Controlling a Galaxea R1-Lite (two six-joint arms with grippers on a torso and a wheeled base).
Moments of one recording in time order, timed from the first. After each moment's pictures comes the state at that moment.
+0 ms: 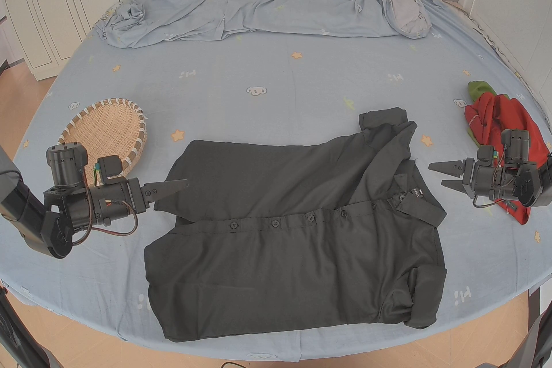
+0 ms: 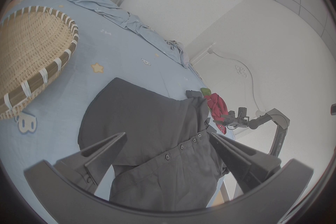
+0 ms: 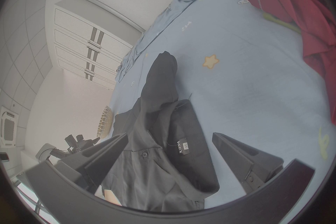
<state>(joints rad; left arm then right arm) 0.02 1.90 -0.63 -0.94 -0.82 -0.34 -0.17 2.00 -0.92 -0.52 0.82 0.35</state>
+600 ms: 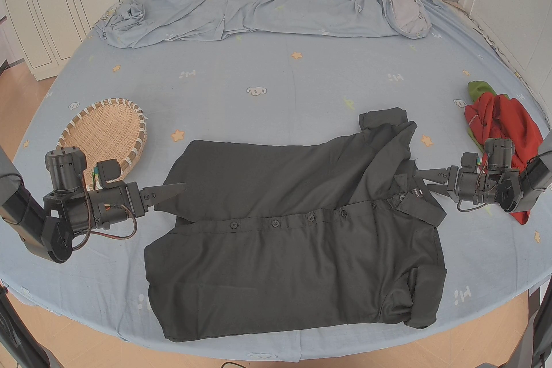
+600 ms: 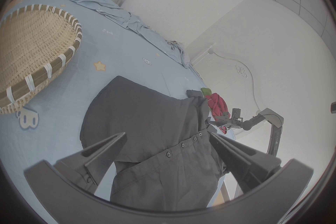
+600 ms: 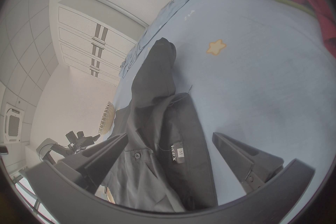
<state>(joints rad) 0.03 1.91 -0.60 -0.98 -0.82 -0.34 -0.14 2.16 -0.99 -0.62 0.87 0.35</state>
